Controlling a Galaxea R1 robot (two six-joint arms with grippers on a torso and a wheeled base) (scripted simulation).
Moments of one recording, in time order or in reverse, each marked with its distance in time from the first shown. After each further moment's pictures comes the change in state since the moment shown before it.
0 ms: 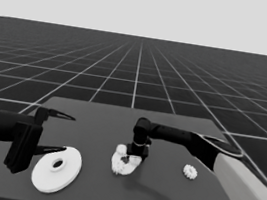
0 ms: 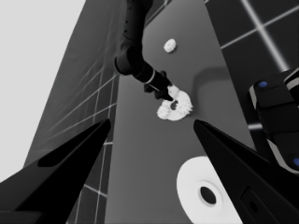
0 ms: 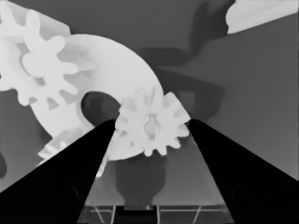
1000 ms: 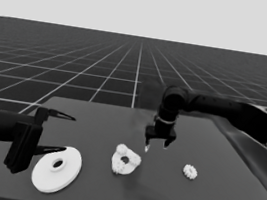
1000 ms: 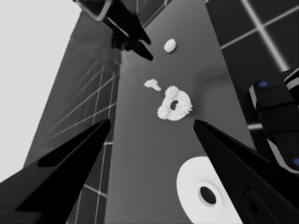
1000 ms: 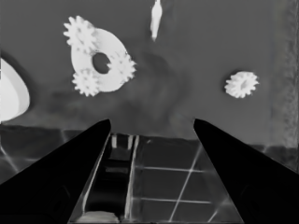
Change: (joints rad) left arm 0.000 0.000 0.000 0.000 0.000 0.000; right arm 0.378 -0.258 0.401 0.366 -0.096 0.018
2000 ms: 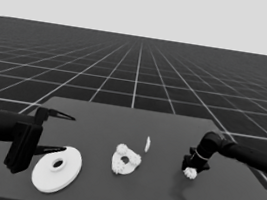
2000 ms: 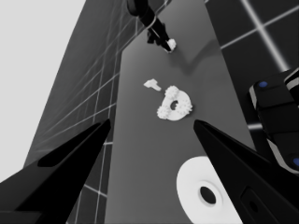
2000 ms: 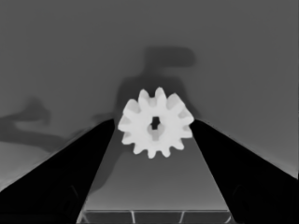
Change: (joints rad) left arm 0.000 0.000 0.000 0.000 0.000 0.000; right arm -0.409 -0.405 -0.232 -0.312 0.261 -0.497
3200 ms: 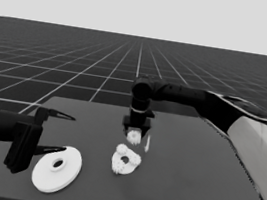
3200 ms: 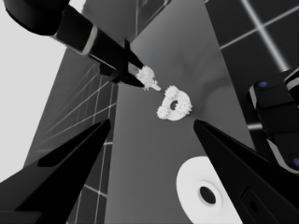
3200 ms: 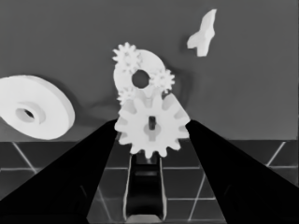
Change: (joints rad) left arm 0.000 0.000 0.000 0.000 0.000 0.000; right arm 0.424 0.692 -0.057 0.327 -0.261 0.605
